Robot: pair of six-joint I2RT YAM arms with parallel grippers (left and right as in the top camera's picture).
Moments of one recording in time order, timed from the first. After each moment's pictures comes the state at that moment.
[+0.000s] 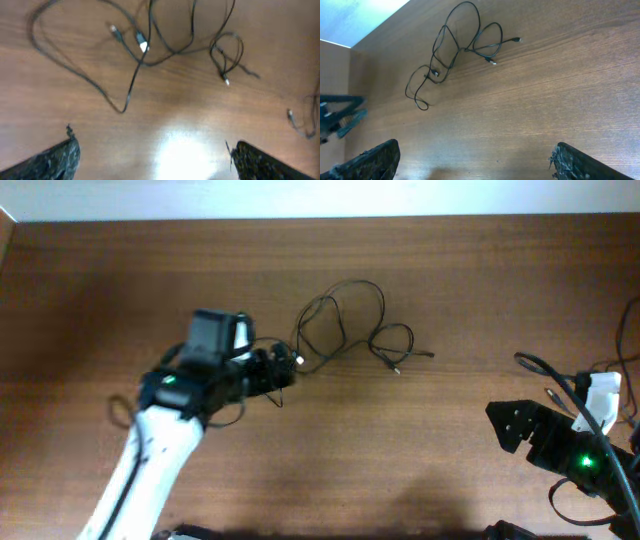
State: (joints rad) left arm -0.21 1.22 1.10 -0.90 0.26 -0.53; right arm -0.44 0.85 1.25 -1.44 -0.62 0.07
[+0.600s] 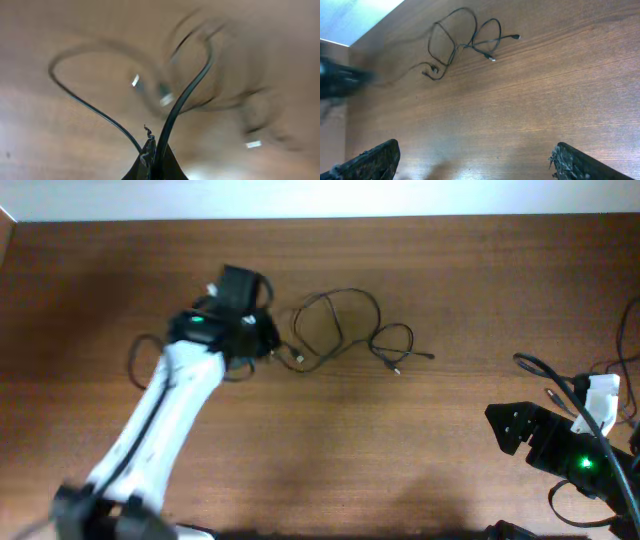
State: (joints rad) left arm -0.26 1.58 1.33 -0.89 0.03 -0.62; right arm -0.44 0.85 1.25 -1.45 -0.62 0.07
